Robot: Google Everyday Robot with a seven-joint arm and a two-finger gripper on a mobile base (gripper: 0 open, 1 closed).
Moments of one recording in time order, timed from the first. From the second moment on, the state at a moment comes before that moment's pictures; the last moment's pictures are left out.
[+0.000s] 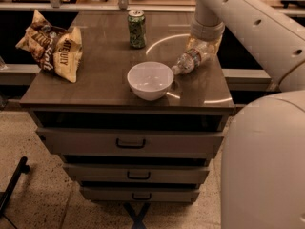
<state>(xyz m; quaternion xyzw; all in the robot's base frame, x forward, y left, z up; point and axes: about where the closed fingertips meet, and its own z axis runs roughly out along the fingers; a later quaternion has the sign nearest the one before) 0.743 -0.189 0.858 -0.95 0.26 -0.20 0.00</state>
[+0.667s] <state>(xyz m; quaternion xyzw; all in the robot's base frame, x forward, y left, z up) 0.728 -0.138 0.885 -0.96 0.22 -0.17 0.02</state>
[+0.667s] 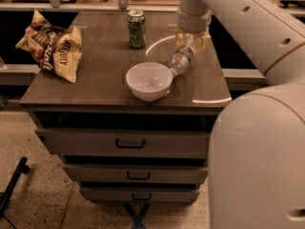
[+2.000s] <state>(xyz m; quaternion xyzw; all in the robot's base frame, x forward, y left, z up) 0.727 -0.098 1.003 -0.95 0.19 -0.23 0.04</state>
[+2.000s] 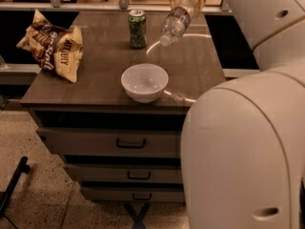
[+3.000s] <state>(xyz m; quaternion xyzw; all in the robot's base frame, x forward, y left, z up) 0.678 -0.107 1.040 -0.92 0.25 -0.27 0.12</state>
